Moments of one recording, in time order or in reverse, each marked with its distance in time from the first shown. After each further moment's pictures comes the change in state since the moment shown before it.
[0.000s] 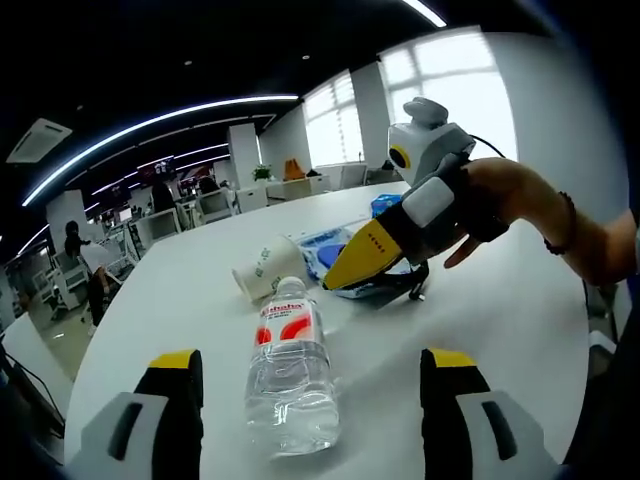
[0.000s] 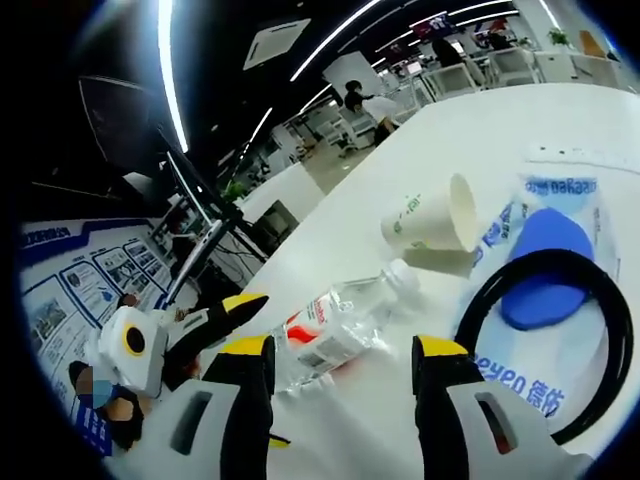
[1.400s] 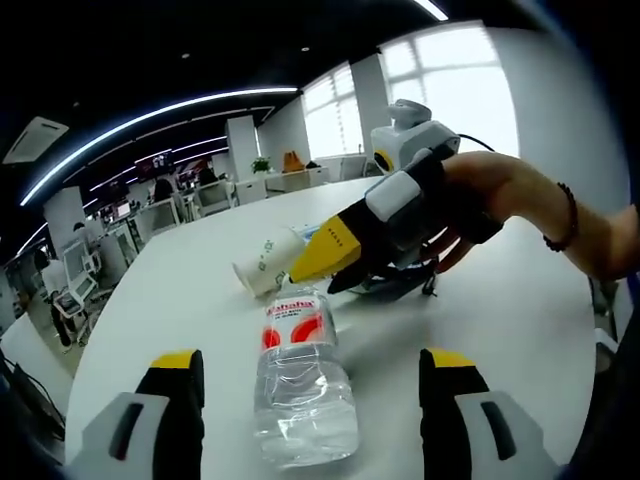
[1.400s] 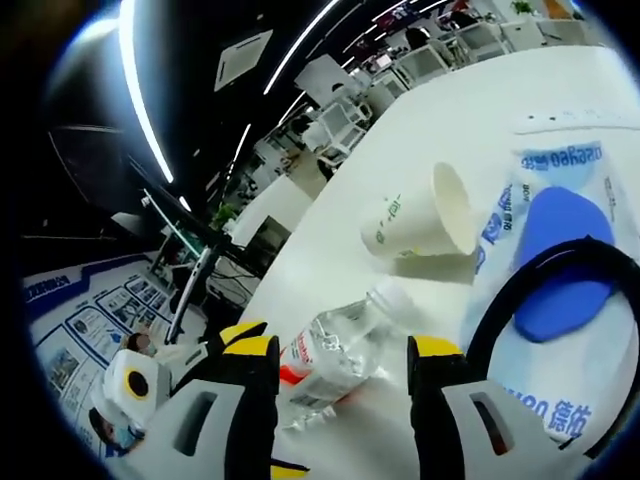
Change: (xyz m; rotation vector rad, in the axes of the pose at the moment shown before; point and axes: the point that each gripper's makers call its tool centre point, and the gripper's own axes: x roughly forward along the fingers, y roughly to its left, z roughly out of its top) left arm 0.014 0.009 -0.004 0.004 0.038 -0.003; right arm 0.027 -0.011 0.013 0.154 -0.013 -0.013
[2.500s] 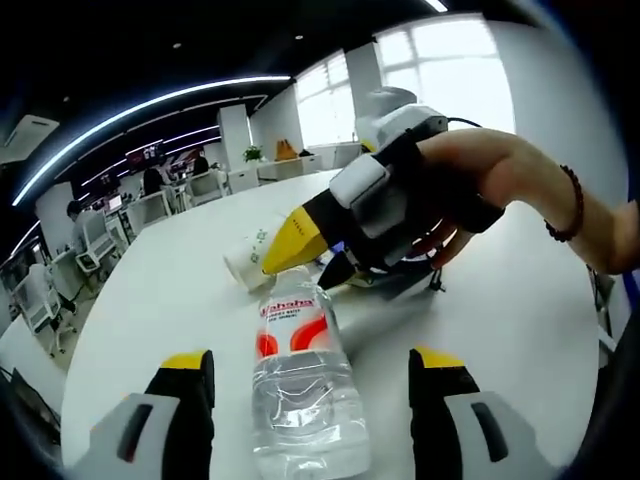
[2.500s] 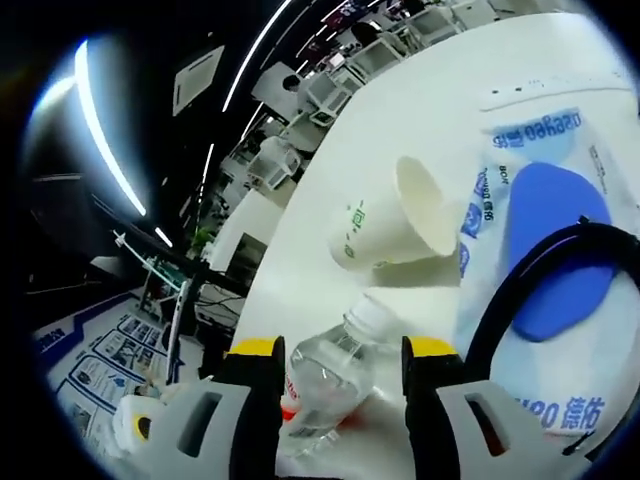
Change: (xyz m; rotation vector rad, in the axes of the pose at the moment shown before) left arm 0.020 0.000 -0.005 0.009 0.053 -0.036; right arm 0.014 -0.014 0.009 0.165 0.000 -0.099
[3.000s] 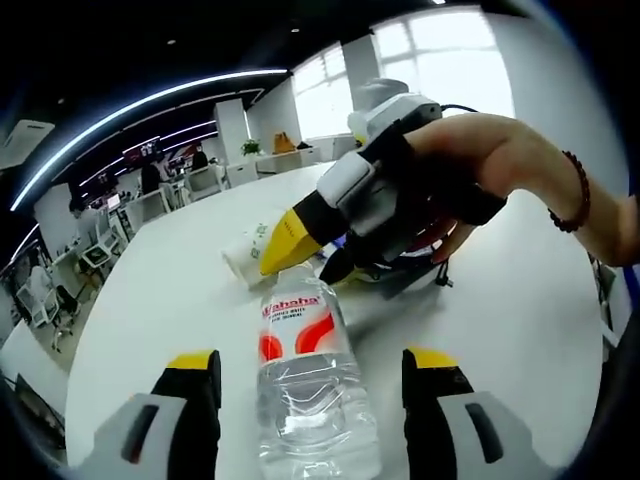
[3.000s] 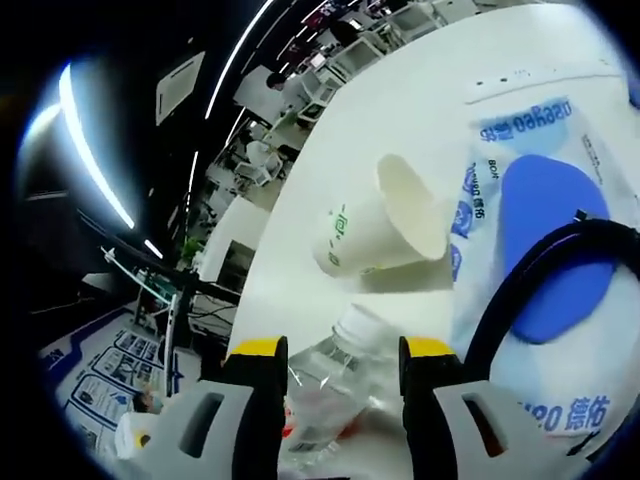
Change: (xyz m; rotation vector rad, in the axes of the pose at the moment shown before) left arm 0.005 0.003 -0.004 0.020 0.039 -0.004; right arm 0.008 -0.008 0.003 0.070 -0.005 -0.042
